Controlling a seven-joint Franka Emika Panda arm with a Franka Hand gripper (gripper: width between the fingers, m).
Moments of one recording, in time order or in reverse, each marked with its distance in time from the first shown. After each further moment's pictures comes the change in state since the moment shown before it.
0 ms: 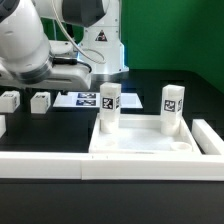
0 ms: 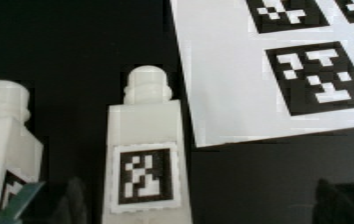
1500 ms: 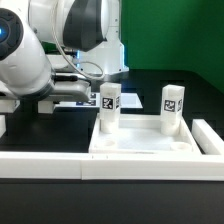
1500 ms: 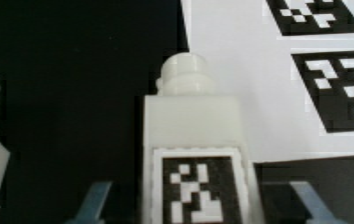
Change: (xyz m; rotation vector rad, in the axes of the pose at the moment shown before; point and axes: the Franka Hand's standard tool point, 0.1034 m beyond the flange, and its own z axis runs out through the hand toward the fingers) arm 0.010 0.002 0.028 -0.005 -0.072 -0.041
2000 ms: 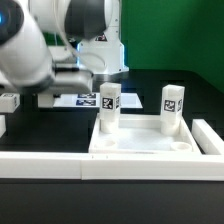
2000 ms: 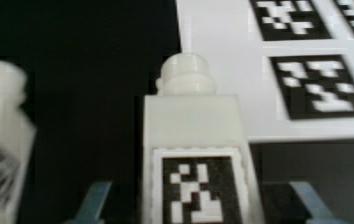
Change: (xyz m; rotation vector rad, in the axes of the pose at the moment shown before) arm -0.018 -0.009 -0.067 -0.010 0.043 -0.044
